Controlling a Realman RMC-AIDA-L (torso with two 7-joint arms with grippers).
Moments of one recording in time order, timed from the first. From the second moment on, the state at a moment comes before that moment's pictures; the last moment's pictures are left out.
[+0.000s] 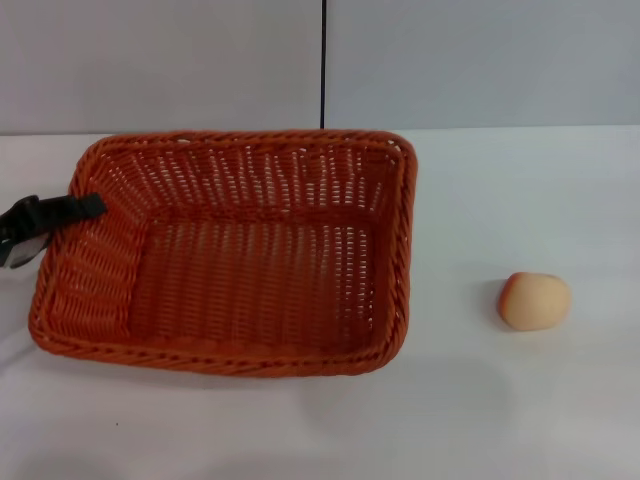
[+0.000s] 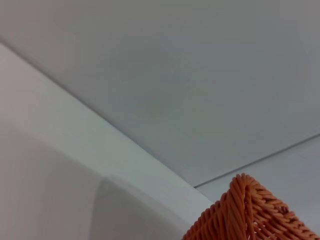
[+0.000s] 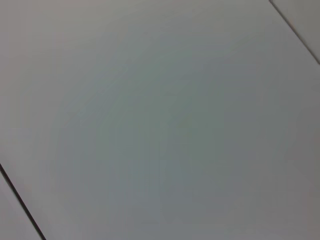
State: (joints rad) left arm -0.26 -2.07 0.60 0.80 1.89 1.43 -2.25; right arm 0.36 2.05 -0.05 -0.18 -1.08 -1.21 0.90
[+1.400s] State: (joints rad) left arm -0.26 -2.04 0.59 0.73 1.85 1.47 -2.21; right arm 0.39 2.03 -0.07 -0.18 -1.08 -1.17 0.90
